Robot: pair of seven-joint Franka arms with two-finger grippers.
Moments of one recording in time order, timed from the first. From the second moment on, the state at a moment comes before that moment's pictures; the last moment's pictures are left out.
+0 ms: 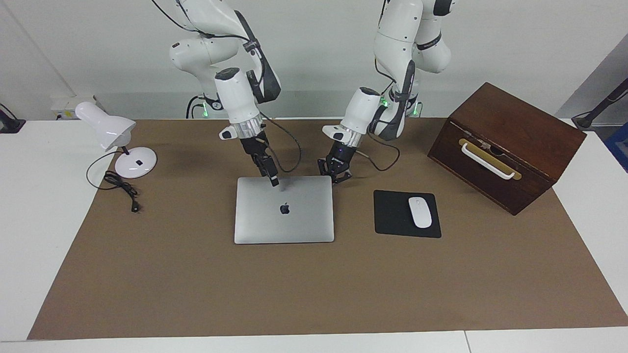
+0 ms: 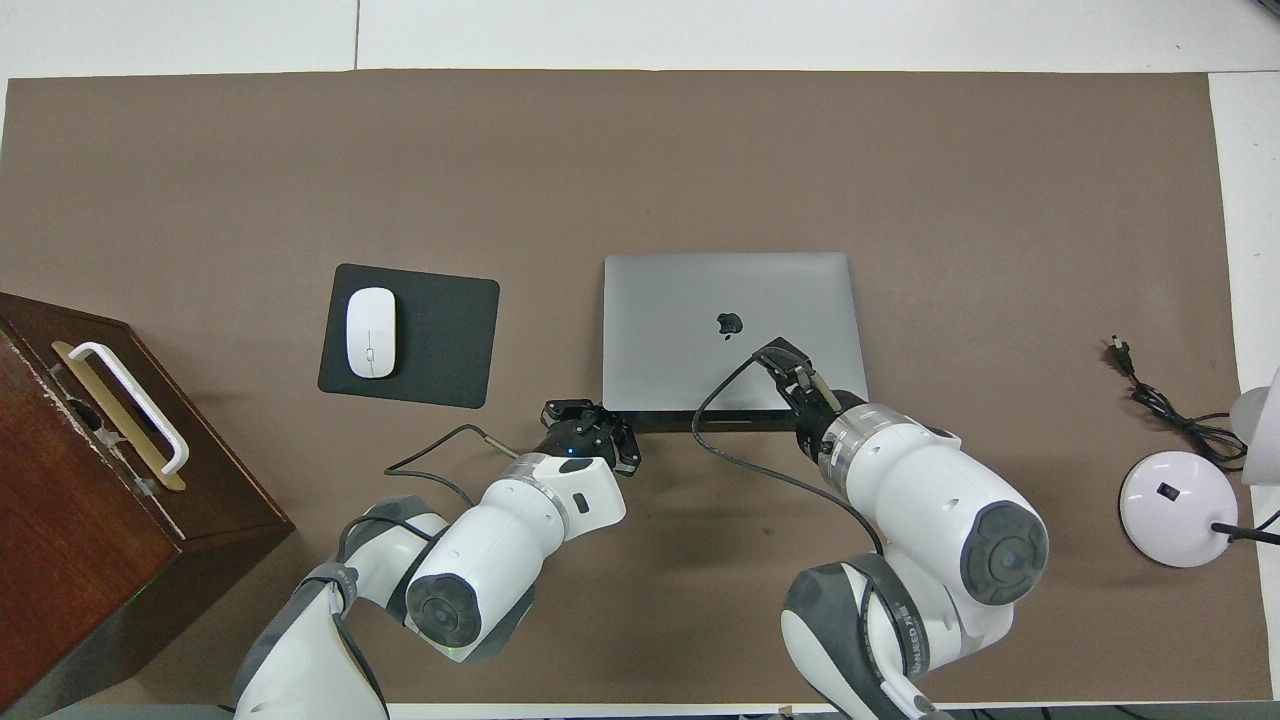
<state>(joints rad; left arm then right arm) -0.75 0.26 0.02 -2.51 -0.03 3.49 -0.09 0.49 -0.05 -0.02 -2.53 0.26 2.99 1.26</state>
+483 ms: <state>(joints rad) -0.75 0.26 0.02 -2.51 -0.02 3.49 -0.09 0.49 -0.01 -0.02 -2.50 0.26 3.00 1.26</state>
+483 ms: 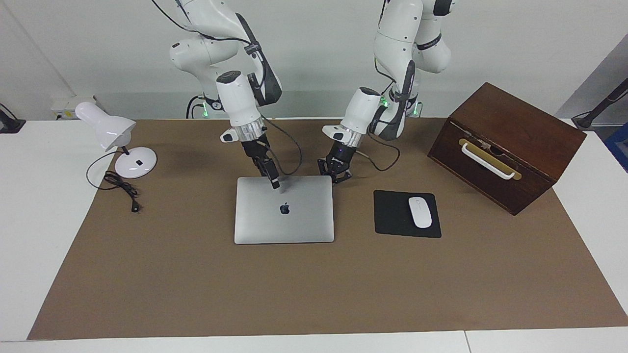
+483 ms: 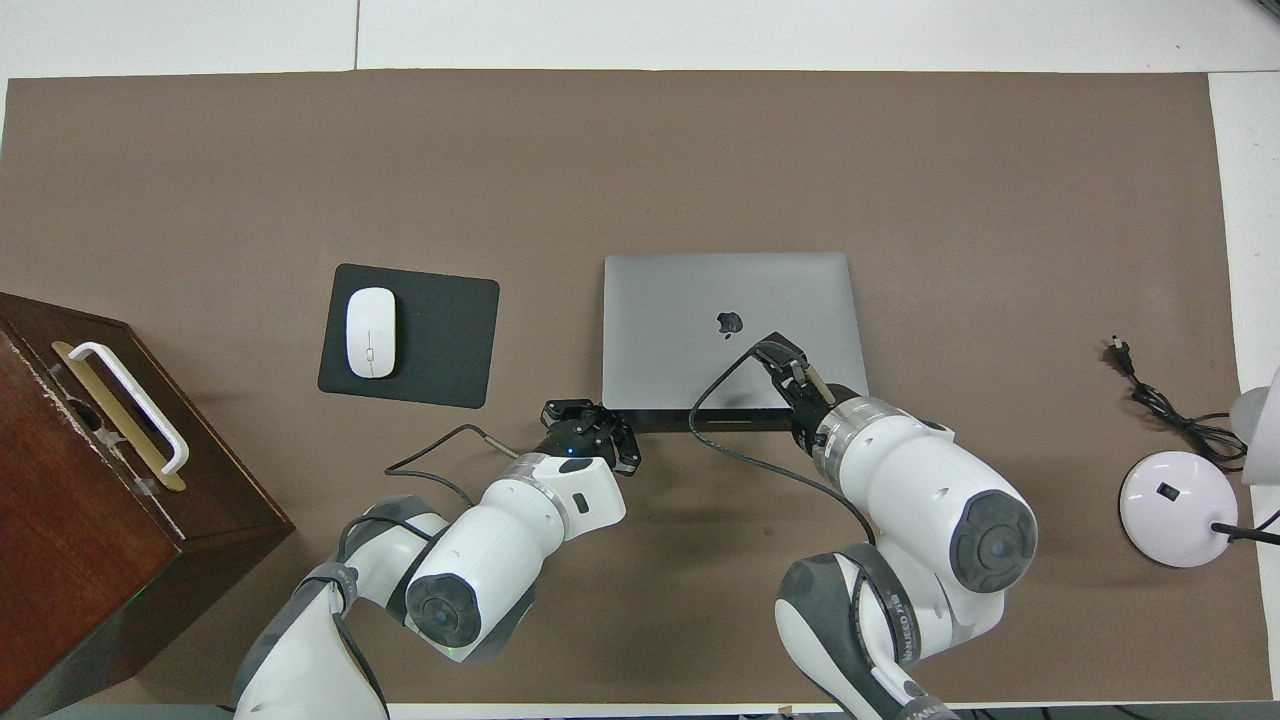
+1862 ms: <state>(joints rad) -0.75 0.27 0.02 -2.51 -0.01 3.50 -0.09 0.45 0.08 -0.02 -2.27 0.26 2.96 1.26</state>
